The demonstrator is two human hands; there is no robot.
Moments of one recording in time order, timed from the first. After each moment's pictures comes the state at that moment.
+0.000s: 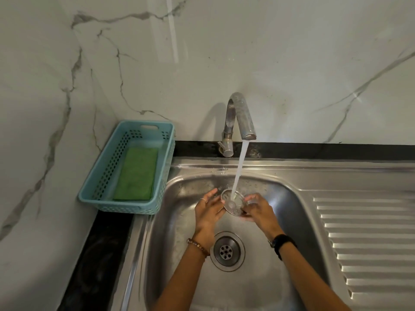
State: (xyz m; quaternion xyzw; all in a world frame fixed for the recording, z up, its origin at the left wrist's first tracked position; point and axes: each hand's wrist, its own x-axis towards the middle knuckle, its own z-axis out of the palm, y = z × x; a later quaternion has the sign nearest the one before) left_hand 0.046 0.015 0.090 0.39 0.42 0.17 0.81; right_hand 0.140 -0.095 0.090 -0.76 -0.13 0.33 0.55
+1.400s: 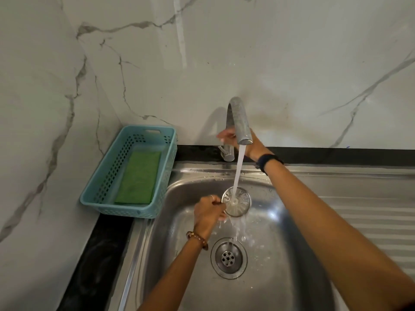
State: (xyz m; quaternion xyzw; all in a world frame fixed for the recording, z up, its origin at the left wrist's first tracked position) left_hand 0.058 0.026 0.104 0.70 0.41 0.08 0.58; right_hand 0.235 0.024 0.195 -0.80 -0.39 0.23 0.39
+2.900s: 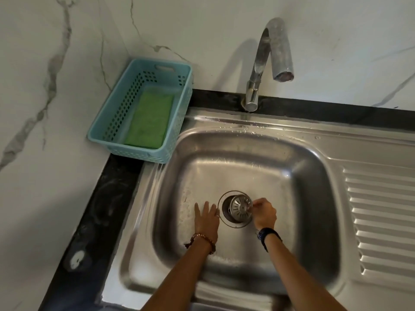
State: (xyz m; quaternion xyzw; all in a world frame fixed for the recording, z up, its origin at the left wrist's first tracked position) left_hand -0.035 -0.033 -0.037 0.91 0.26 -0.32 0.07; right_hand 0.090 -0.119 -0.034 -0.90 0.00 0.26 0.34
